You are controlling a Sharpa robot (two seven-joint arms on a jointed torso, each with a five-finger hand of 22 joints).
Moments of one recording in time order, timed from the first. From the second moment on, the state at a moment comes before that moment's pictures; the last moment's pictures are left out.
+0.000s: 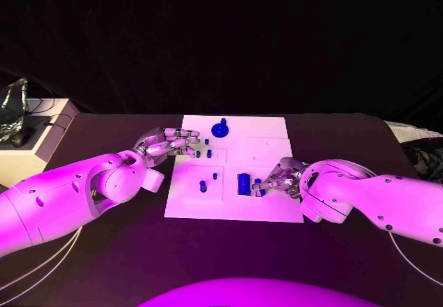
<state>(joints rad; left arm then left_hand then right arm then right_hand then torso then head) 0.92 -0.92 0.19 1.46 -0.20 -0.08 0.27 1.46 -0.01 0.04 0.01 0.29 0.99 0.16 0.07 0.06 1.11 0.12 0.08 0.06 1.08 0.05 0.66 0.24 0.12 1.08 0.06 0.17 1.08 1.19 -0.80 -0.15 1.69 -1.00 -0.31 -0.65 1.09 0.00 -0.15 0.10 0.40 1.18 0.05 0.09 0.46 1.34 -0.03 1.10 1.31 1.45 -0.09 1.26 1.05 0.06 1.47 -0.10 1.19 1.31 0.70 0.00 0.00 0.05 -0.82</state>
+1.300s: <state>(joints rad) 0.92 -0.92 0.19 1.46 -0.20 -0.08 0.27 1.46 -0.01 0.04 0.01 0.29 0.99 0.16 0.07 0.06 1.11 0.12 0.08 0.06 1.08 0.05 0.66 0.24 0.12 1.08 0.06 0.17 1.08 1.19 -0.85 -0.15 1.71 -1.00 -0.31 -0.63 1.17 0.01 -0.10 -0.02 0.27 1.18 0.05 0.10 0.46 1.34 -0.03 1.10 1.31 1.45 -0.09 1.26 1.05 0.06 1.47 -0.10 1.19 1.31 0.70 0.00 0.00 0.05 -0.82</state>
